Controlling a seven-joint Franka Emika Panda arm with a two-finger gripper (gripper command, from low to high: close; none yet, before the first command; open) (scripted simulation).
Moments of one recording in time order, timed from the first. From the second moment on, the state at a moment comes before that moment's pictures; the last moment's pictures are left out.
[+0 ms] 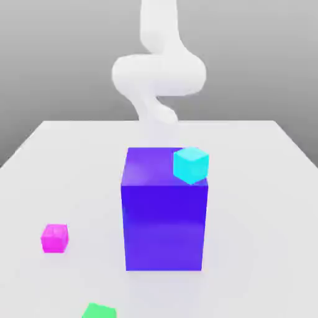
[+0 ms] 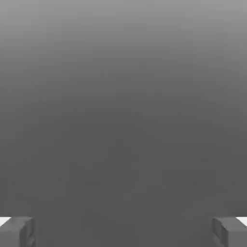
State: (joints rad) arm -0.06 -0.71 -0.01 -2.35 0.00 2.35 0.89
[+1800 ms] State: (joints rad) arm -0.39 0.24 0.12 -2.33 -0.05 2.57 1.21
